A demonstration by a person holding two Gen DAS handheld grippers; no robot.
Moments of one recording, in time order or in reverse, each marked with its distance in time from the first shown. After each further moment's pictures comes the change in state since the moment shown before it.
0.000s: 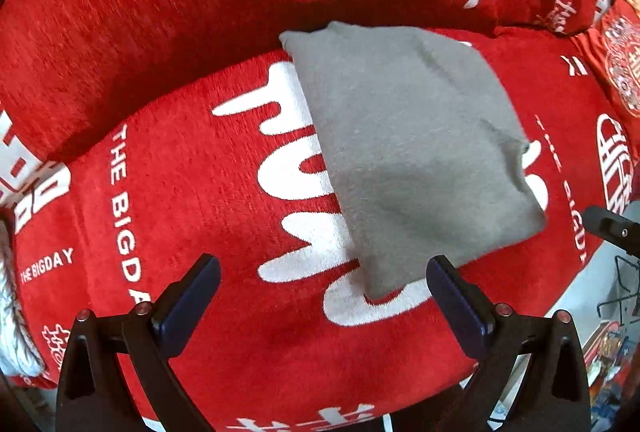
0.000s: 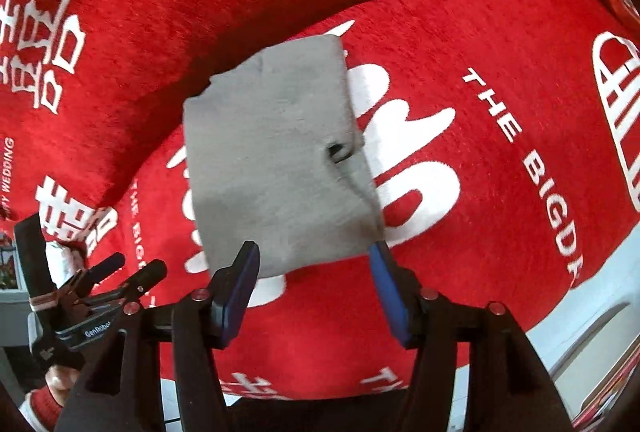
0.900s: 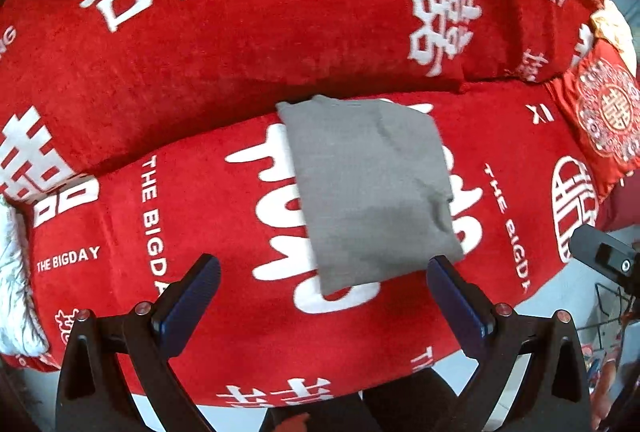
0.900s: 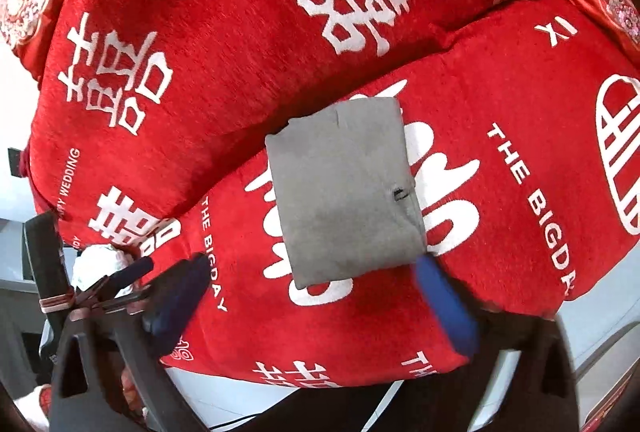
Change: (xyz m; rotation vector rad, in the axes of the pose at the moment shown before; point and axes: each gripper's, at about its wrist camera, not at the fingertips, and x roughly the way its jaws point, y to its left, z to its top) left arm -0.121 -0.029 0.029 -0.065 -0.079 -0.024; right arm -0.099 0.043 0.007 -0.046 -0.081 0.139
